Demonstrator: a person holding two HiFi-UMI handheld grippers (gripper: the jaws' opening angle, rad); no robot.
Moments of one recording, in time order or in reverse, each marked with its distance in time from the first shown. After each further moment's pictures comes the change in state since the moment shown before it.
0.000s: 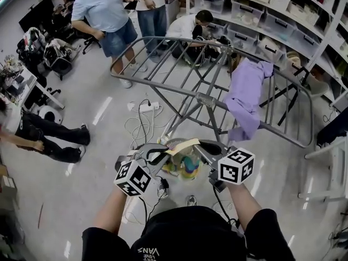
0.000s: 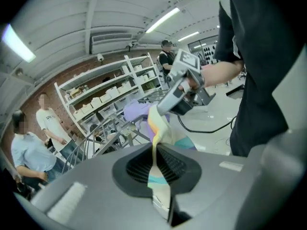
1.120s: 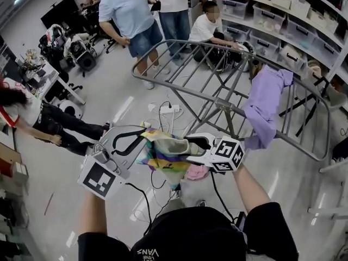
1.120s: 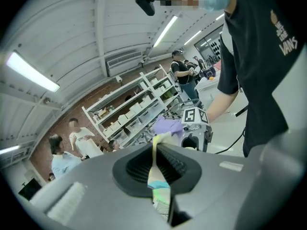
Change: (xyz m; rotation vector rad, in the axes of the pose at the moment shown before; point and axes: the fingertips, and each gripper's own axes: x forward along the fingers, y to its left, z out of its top) left arm -0.152 0.092 0.083 0.084 -0.132 0.305; right arm 0.079 0.064 -0.024 -0.432 0.143 0.506
